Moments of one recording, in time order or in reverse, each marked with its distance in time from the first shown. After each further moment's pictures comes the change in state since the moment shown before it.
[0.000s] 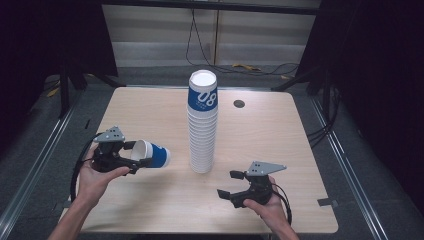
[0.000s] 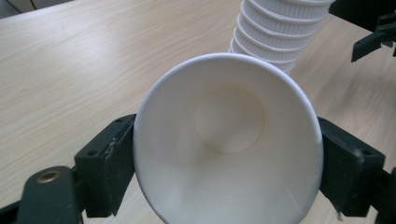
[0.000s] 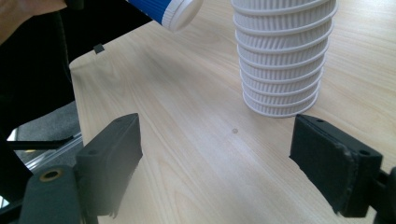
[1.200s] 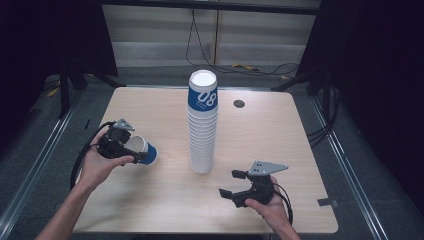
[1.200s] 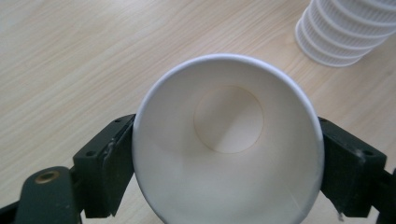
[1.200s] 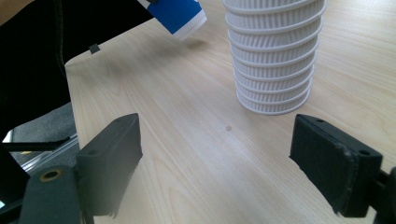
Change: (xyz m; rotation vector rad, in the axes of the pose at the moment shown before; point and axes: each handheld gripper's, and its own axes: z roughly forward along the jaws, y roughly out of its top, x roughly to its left) left arm 0.027 0.015 0.027 0.304 0.174 0.010; right arm -0.003 -0.001 -0.003 -0.001 -0.015 0.007
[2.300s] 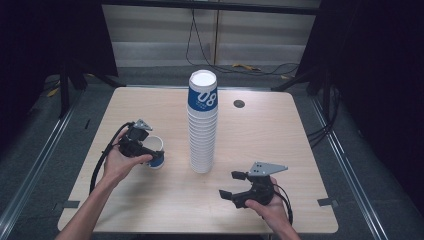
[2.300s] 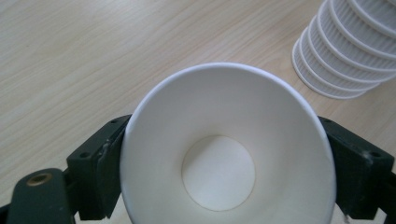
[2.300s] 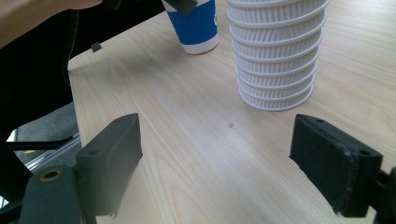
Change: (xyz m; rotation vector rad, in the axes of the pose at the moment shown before) left arm -0.013 0.017 0.044 -0.029 -0.020 0.008; right arm -0.001 -0.003 0.001 0.003 0.011 0.006
